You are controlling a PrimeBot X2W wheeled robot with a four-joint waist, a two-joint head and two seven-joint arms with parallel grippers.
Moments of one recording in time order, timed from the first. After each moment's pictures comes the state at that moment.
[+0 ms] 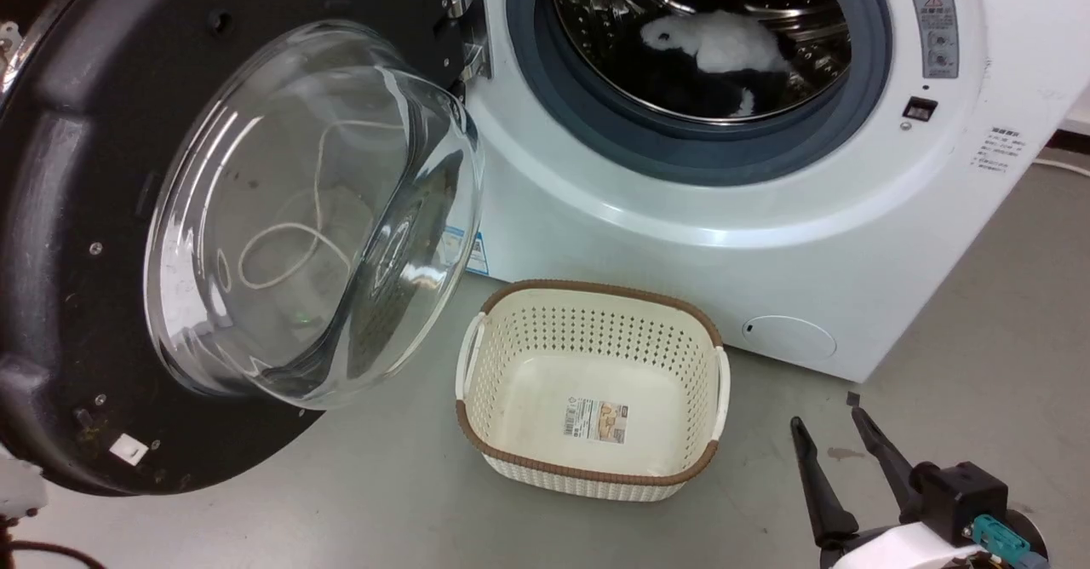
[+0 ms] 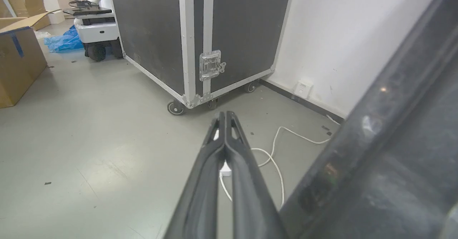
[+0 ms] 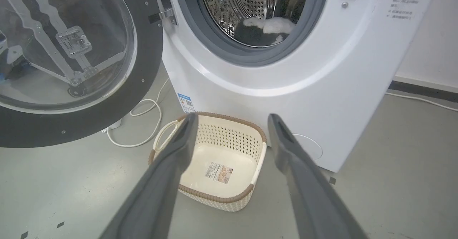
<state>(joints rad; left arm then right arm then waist) -0.17 0.26 0.53 0.16 -0.28 -0.06 0.02 0.03 -0.05 0.04 0.12 0.13 0.13 -0.14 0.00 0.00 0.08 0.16</state>
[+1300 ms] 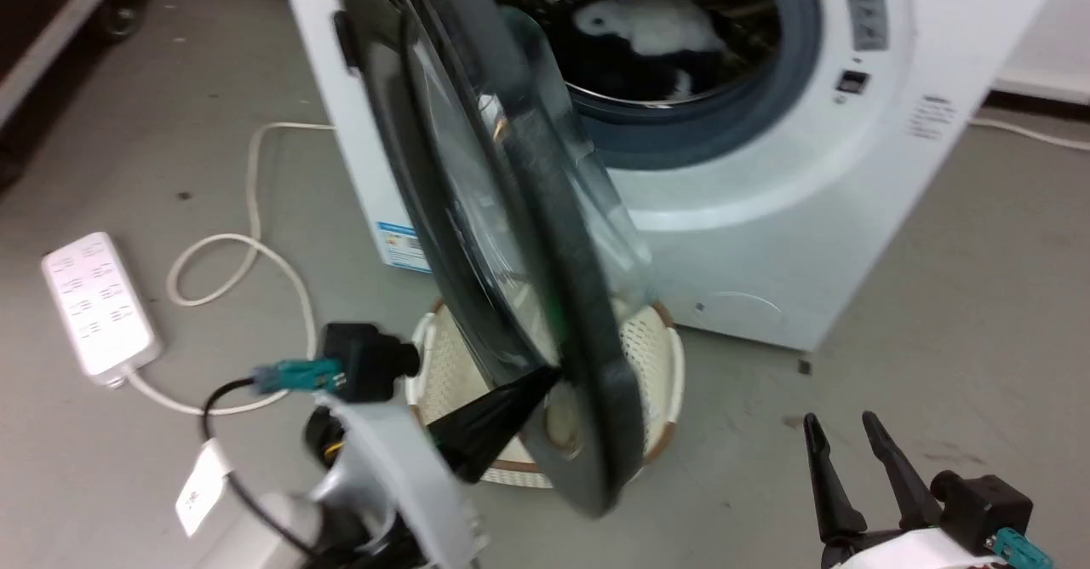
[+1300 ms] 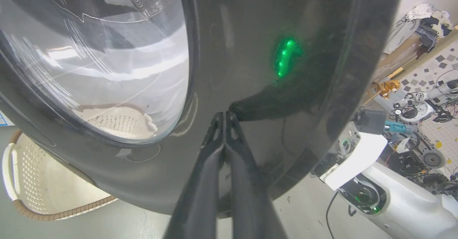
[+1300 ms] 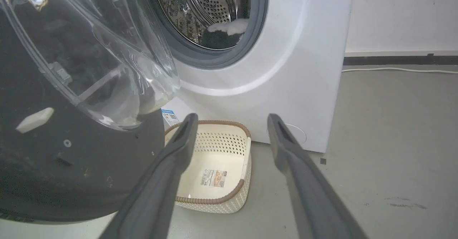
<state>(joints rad) -0.24 0.41 -0.50 -0.19 -0.96 -0.12 0.33 0.02 -0.05 0.05 0.20 0.26 0.13 -0.24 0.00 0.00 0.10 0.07</state>
